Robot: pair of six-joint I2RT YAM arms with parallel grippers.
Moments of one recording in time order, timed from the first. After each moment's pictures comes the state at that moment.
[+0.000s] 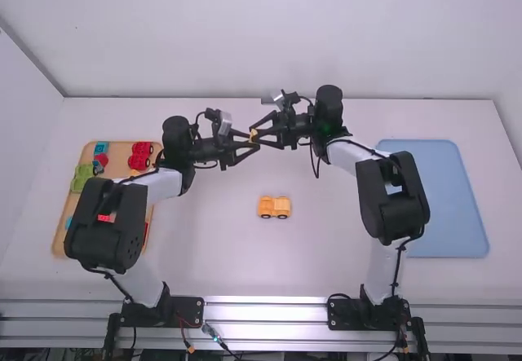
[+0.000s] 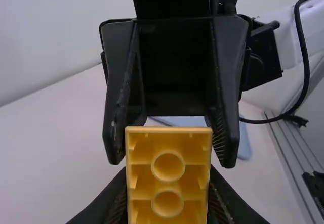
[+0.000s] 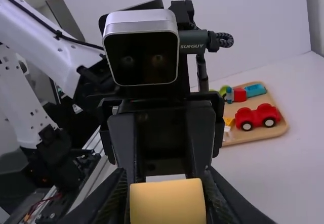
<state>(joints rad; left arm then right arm) -0.11 1.75 0.83 0.81 1.17 -0.20 0.29 2.05 1.28 0.74 -1.52 0.33</state>
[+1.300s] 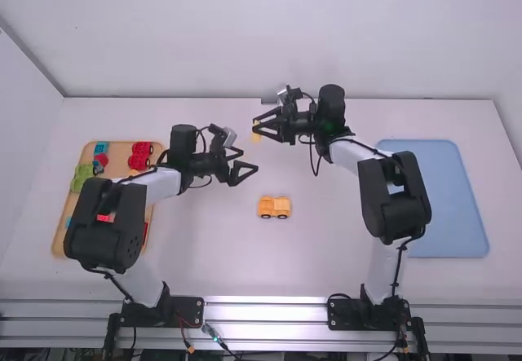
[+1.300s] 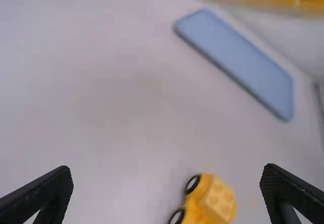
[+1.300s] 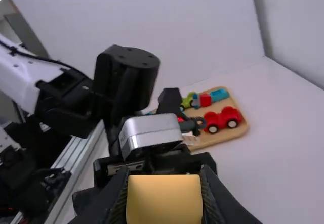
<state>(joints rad) -0.09 1.75 0.84 0.24 0.94 0.11 0.27 2.05 1.28 0.66 -1.35 0.30</state>
